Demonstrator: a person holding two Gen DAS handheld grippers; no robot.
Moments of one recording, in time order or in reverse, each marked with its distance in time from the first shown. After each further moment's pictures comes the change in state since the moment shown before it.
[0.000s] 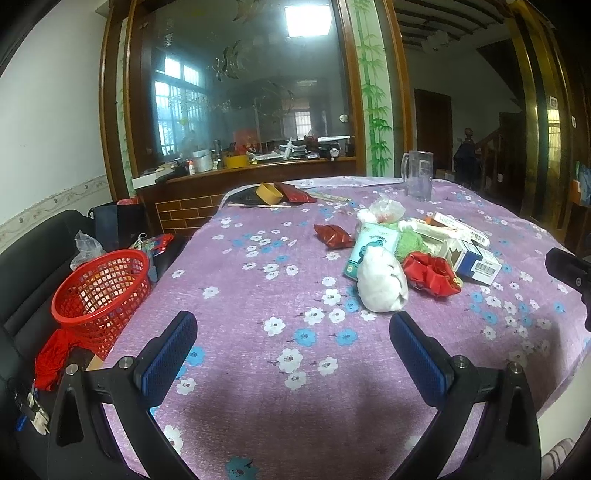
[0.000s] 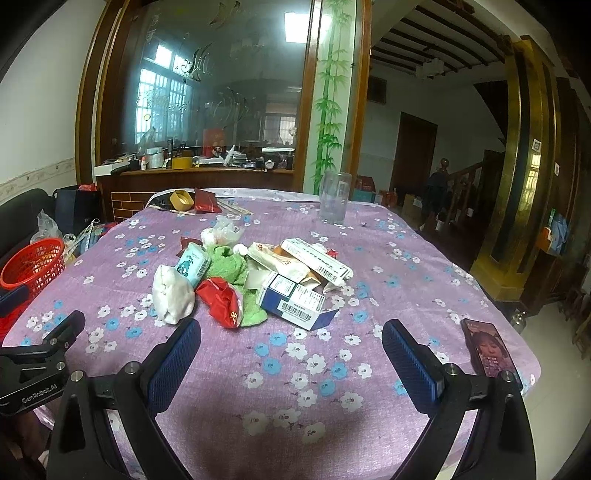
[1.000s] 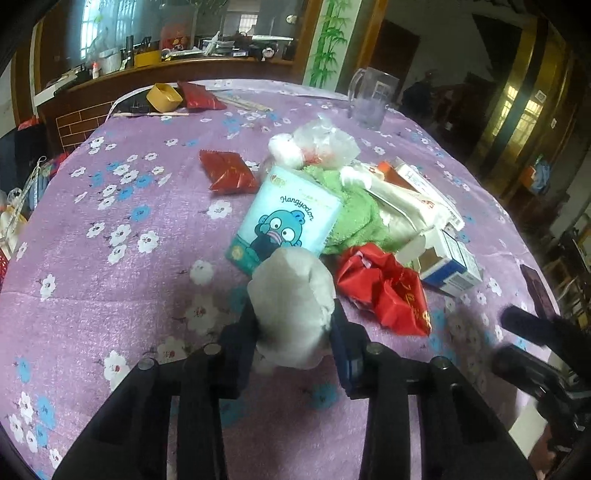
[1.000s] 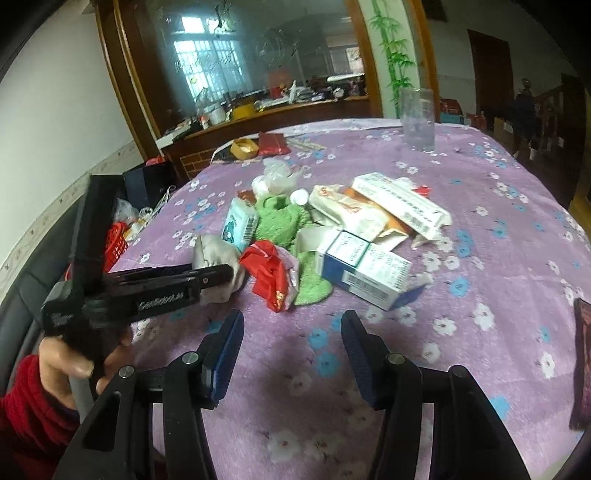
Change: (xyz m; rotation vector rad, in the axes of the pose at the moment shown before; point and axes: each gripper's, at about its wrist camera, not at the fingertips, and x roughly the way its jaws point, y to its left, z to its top) left arm 0.147 -0.051 0.039 -0.074 0.414 -0.362; right arm 0.105 -0.024 0.013 0.089 0.295 0.431
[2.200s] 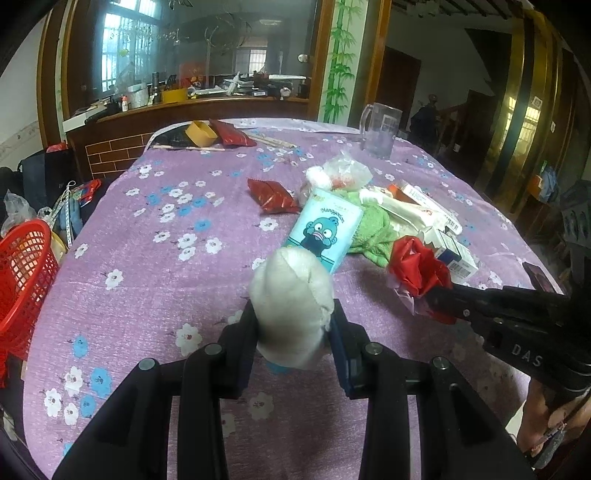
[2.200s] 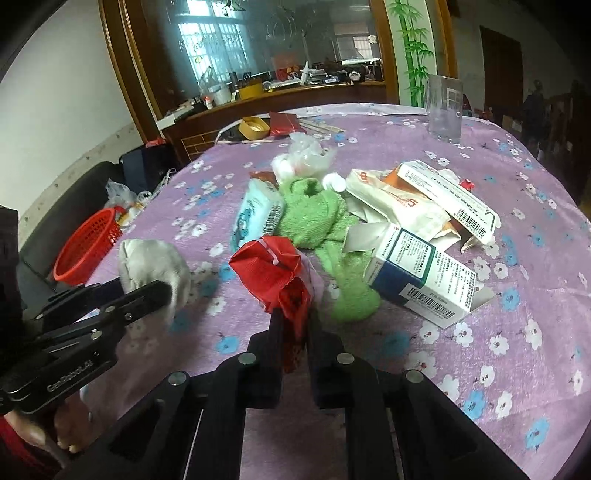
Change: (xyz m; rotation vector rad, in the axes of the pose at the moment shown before) left arm -0.059 0.017 -0.032 0.026 -0.152 0.087; right arm 0.040 0.028 0.006 -0.018 0.036 -0.003
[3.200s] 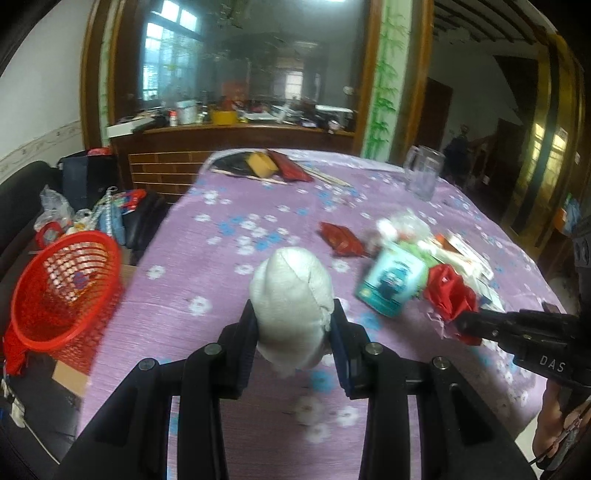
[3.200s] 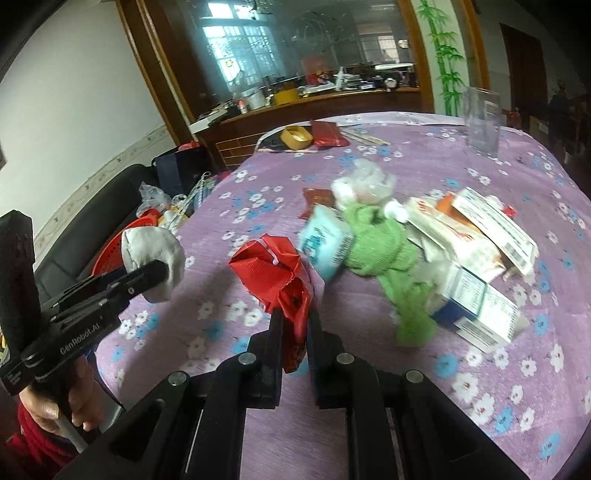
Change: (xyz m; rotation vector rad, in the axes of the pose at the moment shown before) left arm -0.050 0.065 0.022 -0.090 -0.104 0.128; right arm 0.000 0.040 0.029 -0.037 0.011 0.135
